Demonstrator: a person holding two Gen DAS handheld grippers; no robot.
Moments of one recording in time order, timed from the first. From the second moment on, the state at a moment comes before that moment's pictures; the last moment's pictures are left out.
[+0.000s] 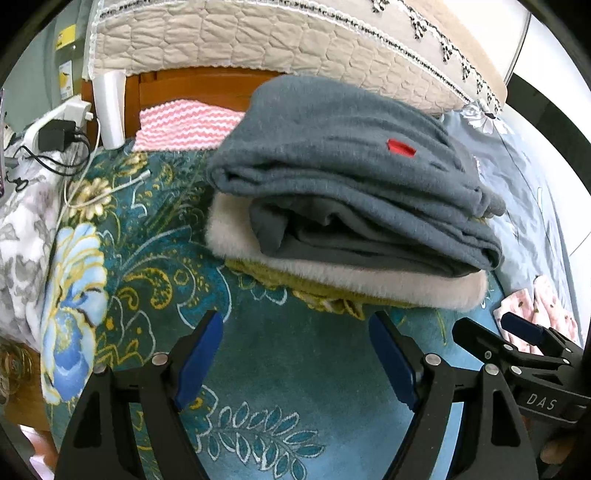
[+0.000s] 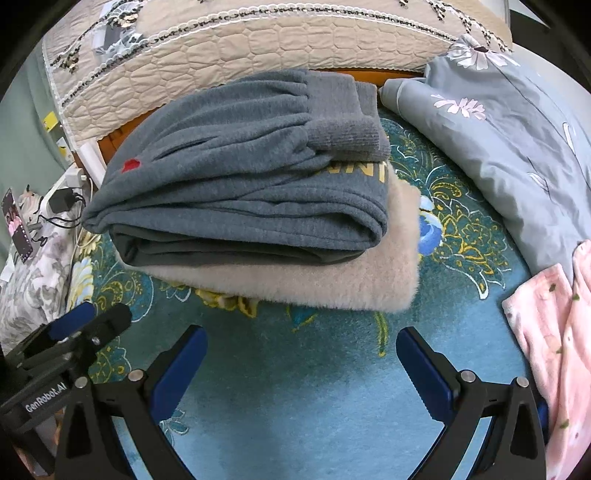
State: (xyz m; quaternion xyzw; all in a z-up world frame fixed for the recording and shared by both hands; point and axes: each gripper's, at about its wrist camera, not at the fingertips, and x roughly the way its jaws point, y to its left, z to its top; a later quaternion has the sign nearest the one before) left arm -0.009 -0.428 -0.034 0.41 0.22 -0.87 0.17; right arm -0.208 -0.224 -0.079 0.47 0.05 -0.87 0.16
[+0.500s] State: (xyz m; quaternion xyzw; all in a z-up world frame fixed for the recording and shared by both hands) left arm -0.012 -0.434 -0.042 0.42 0.23 -0.86 0.18; right arm -0.211 -0.229 -0.089 0.48 0.06 -0.86 0.16
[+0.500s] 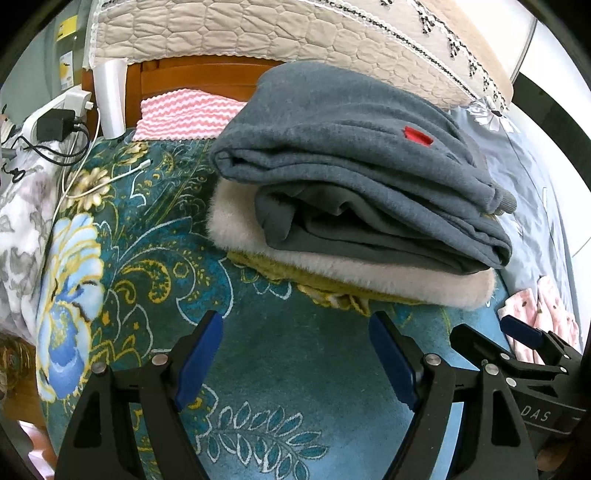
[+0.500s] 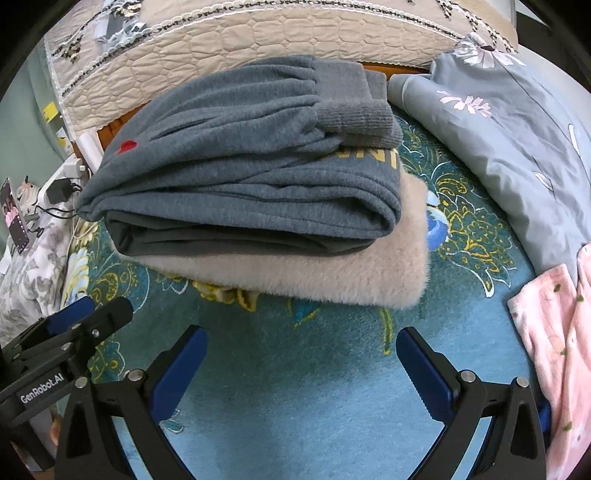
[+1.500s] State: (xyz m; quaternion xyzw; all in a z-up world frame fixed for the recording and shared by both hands) left arm -0.025 -0.424 -0.039 0.42 0.21 -0.87 0.18; right arm -0.215 -0.229 -0.088 0.47 0.06 -0.87 0.16
